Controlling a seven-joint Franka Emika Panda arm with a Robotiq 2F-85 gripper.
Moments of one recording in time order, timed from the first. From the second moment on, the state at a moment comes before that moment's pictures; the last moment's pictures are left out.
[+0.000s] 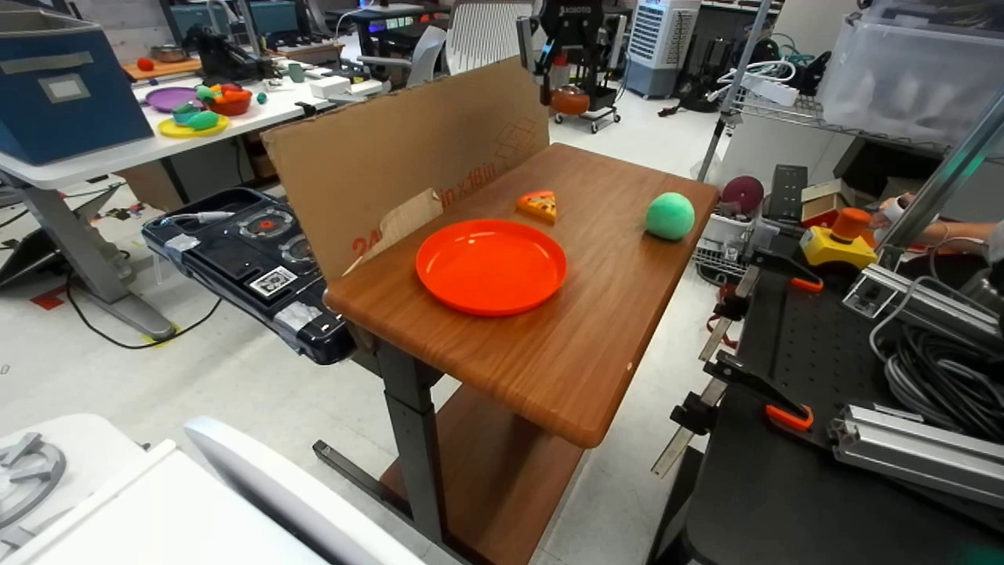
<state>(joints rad) 0.01 0.57 -0.10 -1.53 0.05 2.00 0.65</state>
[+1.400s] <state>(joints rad) -0.08 0.94 -0.16 -1.26 0.10 1.98 0.88</state>
